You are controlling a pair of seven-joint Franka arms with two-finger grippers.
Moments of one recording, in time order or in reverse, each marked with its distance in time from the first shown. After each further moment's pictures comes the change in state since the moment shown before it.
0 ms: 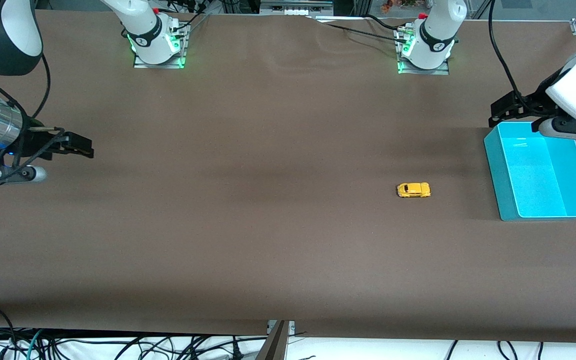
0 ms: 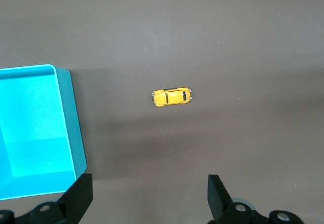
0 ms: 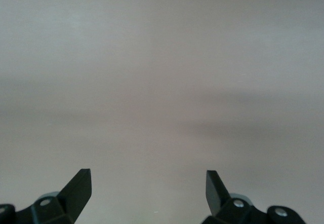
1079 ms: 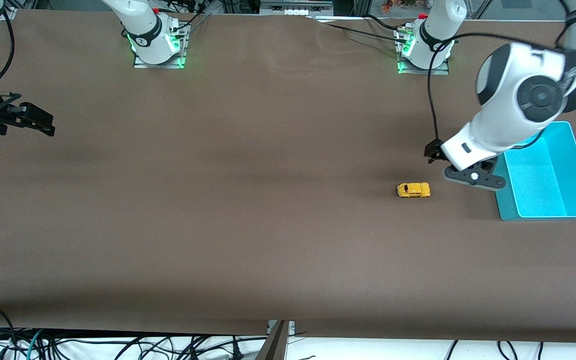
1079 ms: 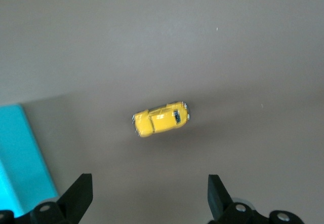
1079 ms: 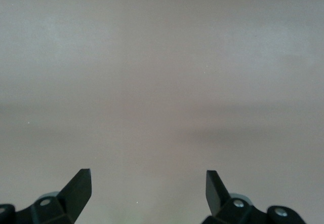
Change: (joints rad) left arm -0.136 0.154 -0.006 -0.323 0.093 0.488 -0.002; right arm -0.081 -0.124 0.032 -0.049 -0.044 -0.041 0.000
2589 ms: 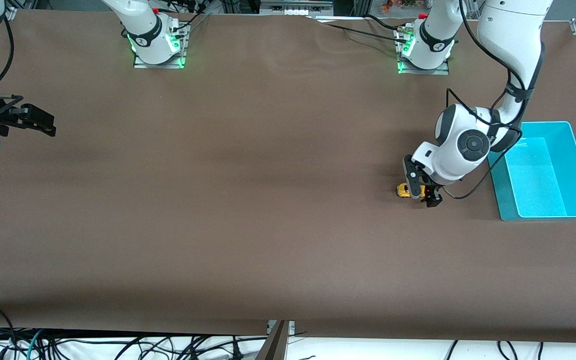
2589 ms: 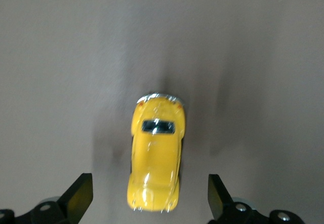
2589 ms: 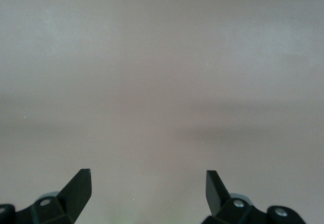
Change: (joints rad) left arm -0.027 0.259 0.055 -0.184 -0.029 0.463 1.252; right arm -0.008 0.004 0.000 -0.010 0.000 0.000 -0.031
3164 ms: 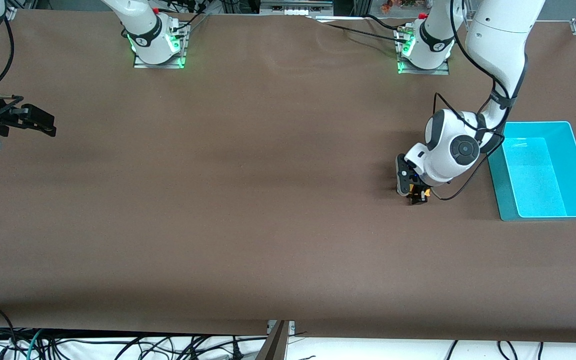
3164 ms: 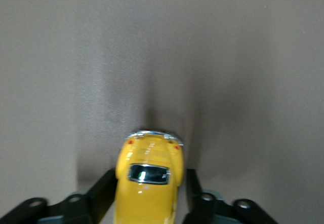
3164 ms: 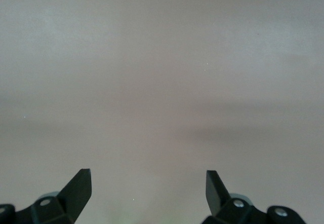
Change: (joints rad) left arm -0.017 0.067 0.003 -0.003 -0.128 0.076 0.176; right arm 0.000 0.000 0.000 -0.001 0.000 0.000 0.000
